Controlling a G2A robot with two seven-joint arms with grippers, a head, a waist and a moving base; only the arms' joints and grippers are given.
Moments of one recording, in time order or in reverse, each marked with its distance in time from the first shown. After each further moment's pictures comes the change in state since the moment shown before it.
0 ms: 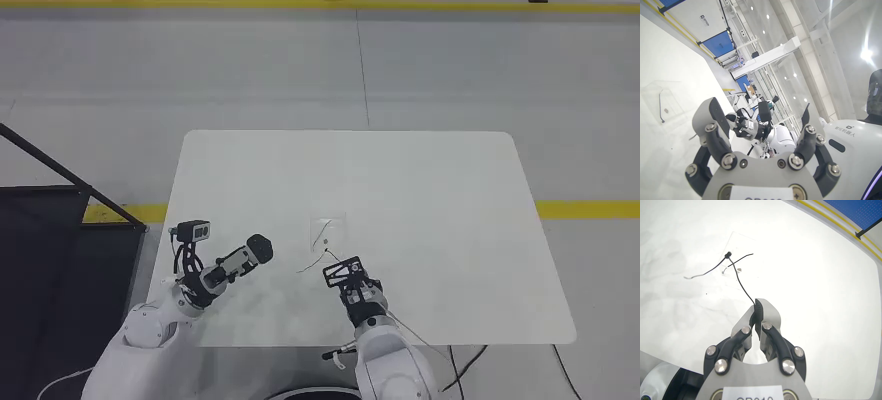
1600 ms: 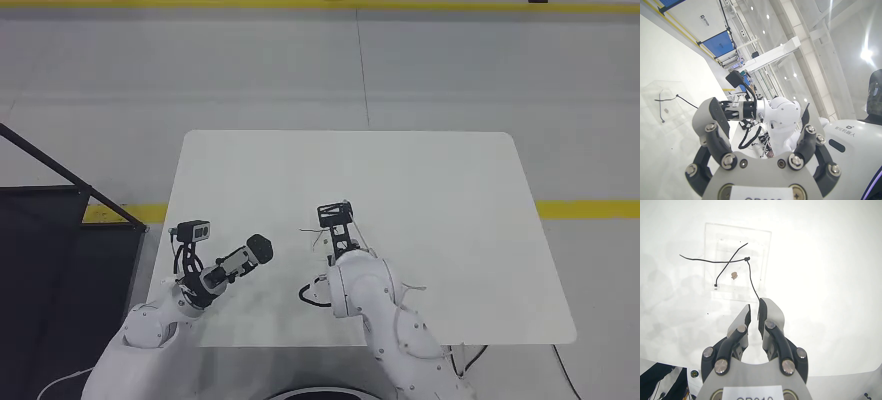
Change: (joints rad) left arm 0.000 0.000 0.000 0.000 0.000 0.000 0.000; right arm 0.447 -0.209 0.024 0.333 0.123 0.135 0.558
